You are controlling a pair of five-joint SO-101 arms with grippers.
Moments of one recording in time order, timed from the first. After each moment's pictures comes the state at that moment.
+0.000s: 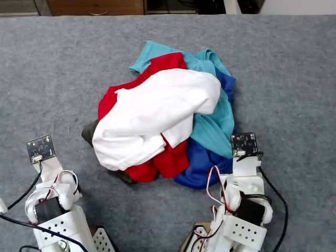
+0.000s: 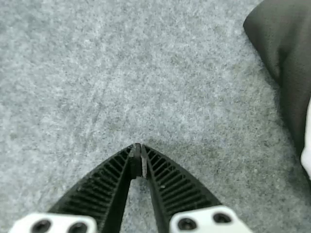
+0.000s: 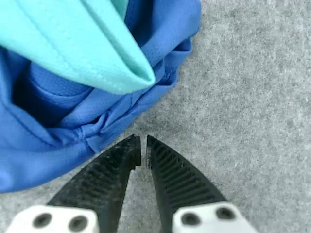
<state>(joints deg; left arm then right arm) -27.6 -100.4 96.4 71.2 -12.6 18.8 -103.6 96.7 75.6 15.4</state>
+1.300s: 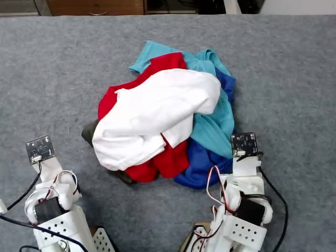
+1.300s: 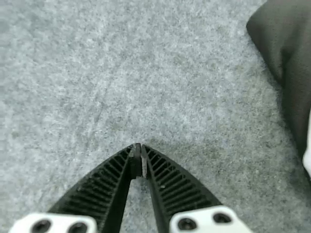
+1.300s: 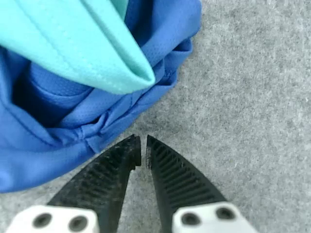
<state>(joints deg) -28.1 -100.5 95.6 71.3 -12.3 18.8 -103.6 96.7 75.6 15.4</state>
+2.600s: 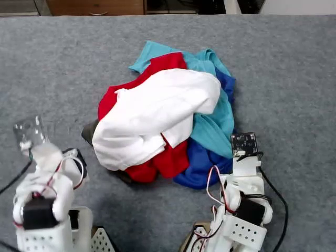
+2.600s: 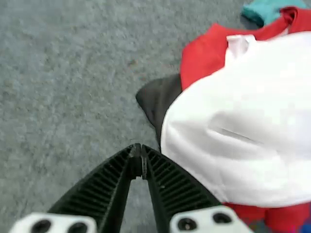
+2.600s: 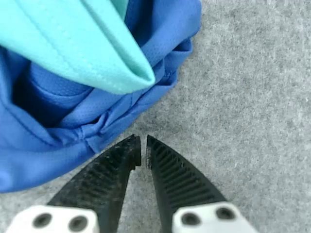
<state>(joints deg) -7.8 -79.8 57.2 81.1 6.7 18.8 -103.6 96.7 75.6 15.4</state>
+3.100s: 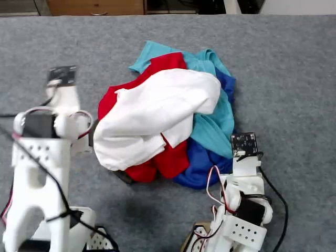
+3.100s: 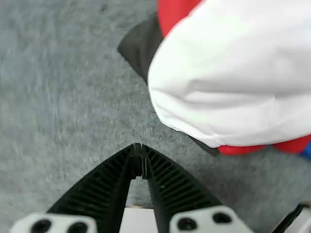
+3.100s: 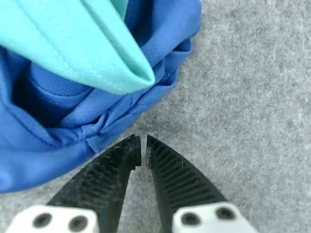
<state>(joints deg) -0.7 -35.0 21.3 96.9 -7.3 18.8 -103.6 96.7 75.6 15.4</state>
